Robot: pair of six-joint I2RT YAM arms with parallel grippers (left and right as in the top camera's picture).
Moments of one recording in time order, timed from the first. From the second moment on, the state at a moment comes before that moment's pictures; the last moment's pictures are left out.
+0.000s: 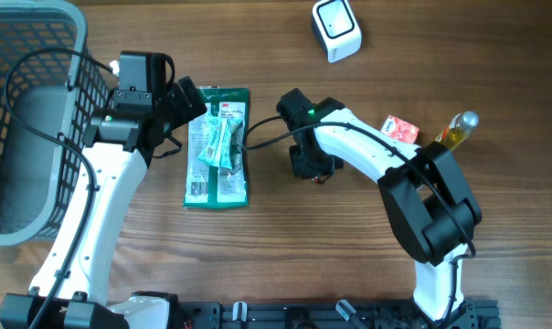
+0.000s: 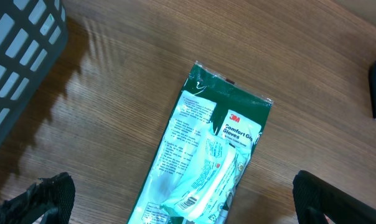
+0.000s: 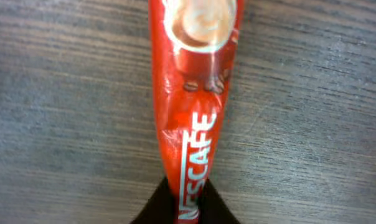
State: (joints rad) left arm -0.12 1.44 1.25 -0.76 -0.13 -0.55; right arm 0.60 2.07 1.42 -0.96 0.02 0.42
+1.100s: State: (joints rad) left arm -0.12 1.44 1.25 -0.64 0.01 -0.56; right arm 0.35 1.59 1.49 -1.03 -1.15 -0.14
